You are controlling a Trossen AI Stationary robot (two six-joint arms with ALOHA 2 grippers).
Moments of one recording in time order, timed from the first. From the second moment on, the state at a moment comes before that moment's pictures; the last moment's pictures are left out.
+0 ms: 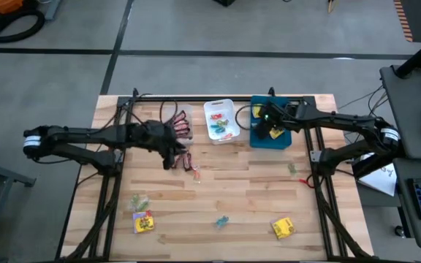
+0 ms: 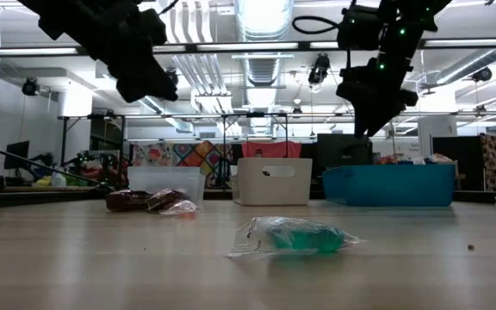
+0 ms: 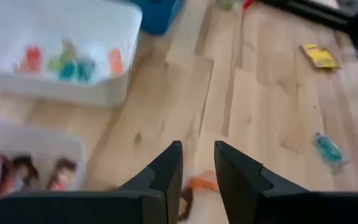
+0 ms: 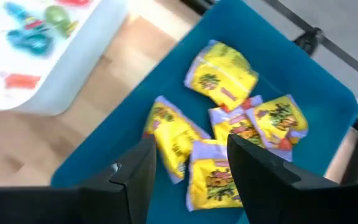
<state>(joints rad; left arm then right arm) 0.15 1.06 0.70 -0.27 0.07 -0.22 -0.42 1.30 0.95 -0.74 0.36 0.40</state>
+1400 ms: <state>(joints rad) -0.18 1.80 1.02 -0.42 -0.33 -1.08 -0.14 1.30 0.95 -0.79 0.36 0.44</state>
